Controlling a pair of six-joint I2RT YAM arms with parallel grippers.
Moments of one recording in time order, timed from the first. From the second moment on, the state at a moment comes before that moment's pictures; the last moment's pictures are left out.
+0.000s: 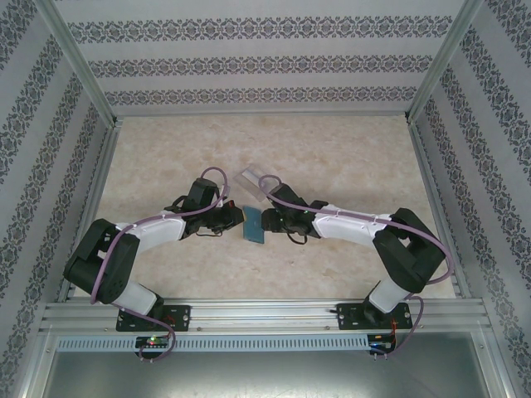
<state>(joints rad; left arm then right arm) -0.44 1.51 0.68 0.01 0.51 -0.85 0.79 1.62 0.92 -0.27 -0.02 0.75</state>
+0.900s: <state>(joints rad) -0.44 1.53 0.66 0.04 0.53 -0.88 0.90 1.77 1.09 -0.41 0.13 0.86</state>
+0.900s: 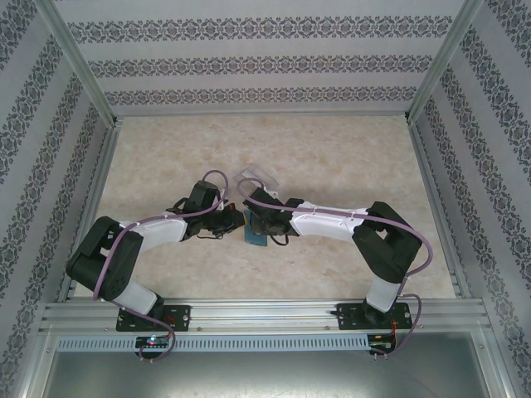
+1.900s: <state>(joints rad) -0.44 1.58 0.67 0.03 0.50 -0.84 0.75 1.48 0.83 -0.33 0.03 0.79</state>
